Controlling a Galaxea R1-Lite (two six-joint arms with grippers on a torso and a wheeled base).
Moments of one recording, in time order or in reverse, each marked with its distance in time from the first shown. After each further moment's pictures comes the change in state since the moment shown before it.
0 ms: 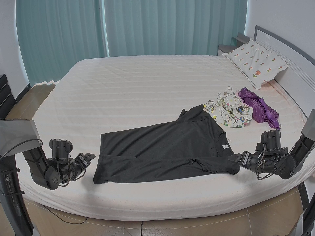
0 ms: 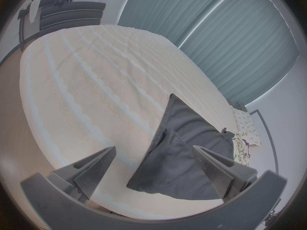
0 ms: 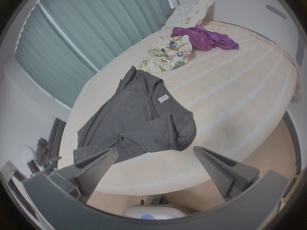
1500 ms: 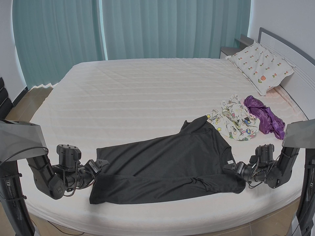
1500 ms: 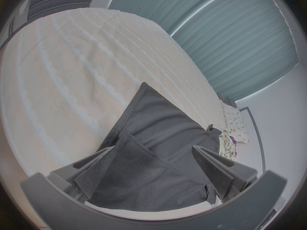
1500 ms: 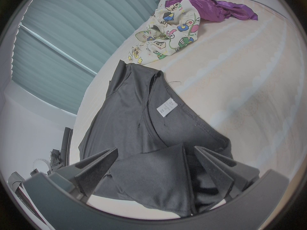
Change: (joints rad) left arm -0.127 -0.027 0.094 -0.067 -0.066 -0.108; right arm -0.083 0.313 0.017 -0.311 0.192 0.070
